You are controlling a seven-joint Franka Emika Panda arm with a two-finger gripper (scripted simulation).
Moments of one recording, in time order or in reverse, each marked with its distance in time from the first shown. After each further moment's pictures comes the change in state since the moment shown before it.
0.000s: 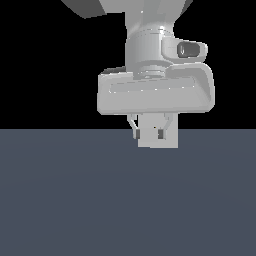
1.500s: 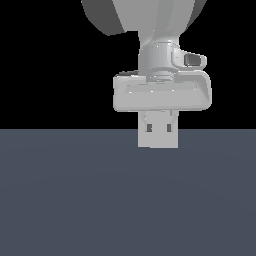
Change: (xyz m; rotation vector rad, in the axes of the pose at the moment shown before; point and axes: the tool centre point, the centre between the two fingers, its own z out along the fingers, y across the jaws) arm 0.051 0.015 -0.009 0.003 -0.001 -0.084
